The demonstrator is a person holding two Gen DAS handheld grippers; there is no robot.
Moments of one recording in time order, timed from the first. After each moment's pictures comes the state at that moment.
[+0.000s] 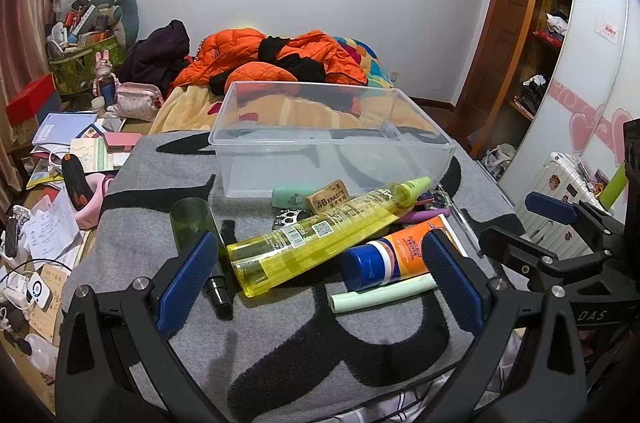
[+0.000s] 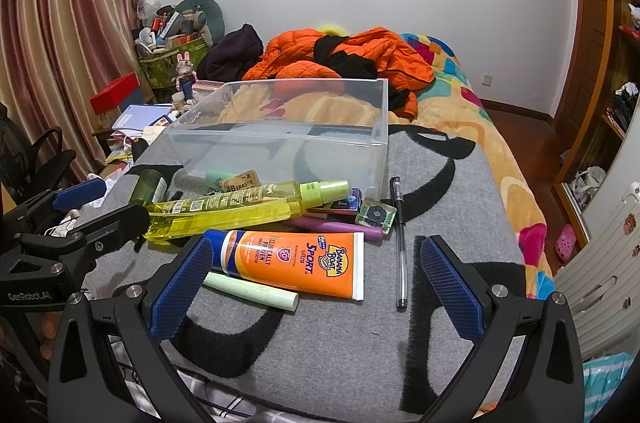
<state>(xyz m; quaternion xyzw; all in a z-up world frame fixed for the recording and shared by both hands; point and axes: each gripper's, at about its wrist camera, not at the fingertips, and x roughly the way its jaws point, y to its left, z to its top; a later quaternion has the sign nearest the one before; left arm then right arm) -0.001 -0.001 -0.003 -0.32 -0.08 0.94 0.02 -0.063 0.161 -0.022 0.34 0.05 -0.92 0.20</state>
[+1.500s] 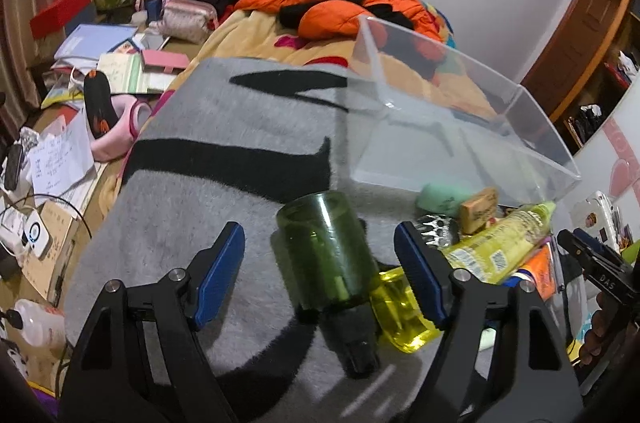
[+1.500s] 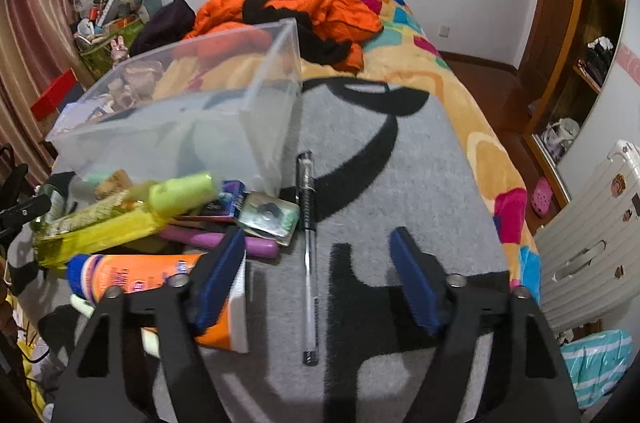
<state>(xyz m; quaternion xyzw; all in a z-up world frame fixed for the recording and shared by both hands) -0.061 -0.108 -0.064 -0.42 -0.17 0.89 -0.06 -0.153 0.200 -0.073 0.42 0.04 -0.90 0.11</state>
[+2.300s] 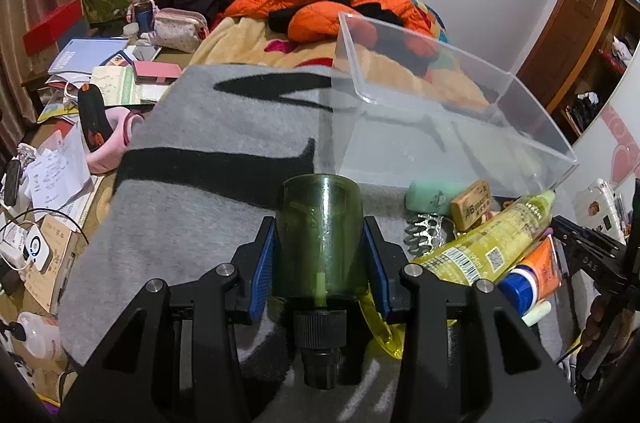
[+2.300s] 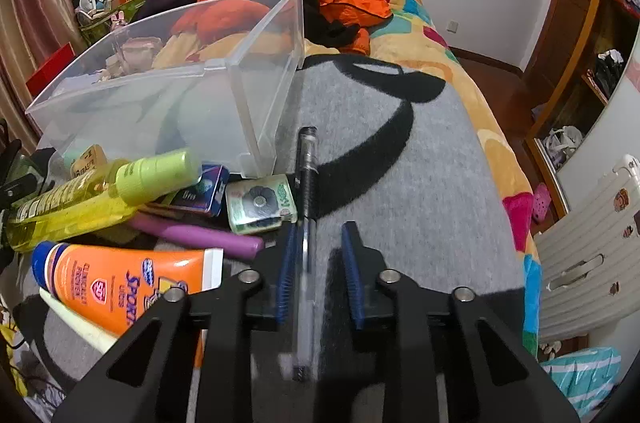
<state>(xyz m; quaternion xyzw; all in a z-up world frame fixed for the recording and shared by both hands) -0.061 -0.094 -0.059 -0.41 -0.15 0.90 -0.05 -0.170 0.193 -0.092 0.44 0.07 -0.89 0.12</state>
